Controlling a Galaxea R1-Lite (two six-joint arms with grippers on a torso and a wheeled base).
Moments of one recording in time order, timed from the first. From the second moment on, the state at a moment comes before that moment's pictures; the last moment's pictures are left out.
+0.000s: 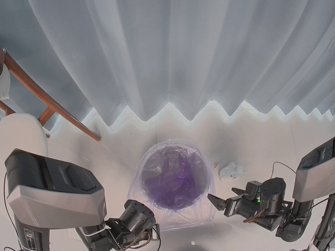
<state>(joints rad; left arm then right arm) -0.80 2.25 -0.42 -0.90 0.12 -0.71 0.52 2.12 -0.12 -1.55 -0.15 0.43</state>
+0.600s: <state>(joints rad) -0.83 2.24 -0.43 -0.90 0.13 -0.71 0.42 2.23 -0.40 -1.51 -0.11 0.23</state>
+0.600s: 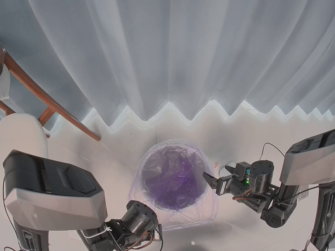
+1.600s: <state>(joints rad) -0.79 2.35 -0.53 -0.90 0.22 -0.64 0.25 2.49 -0.65 -1.55 -0.07 0.25</state>
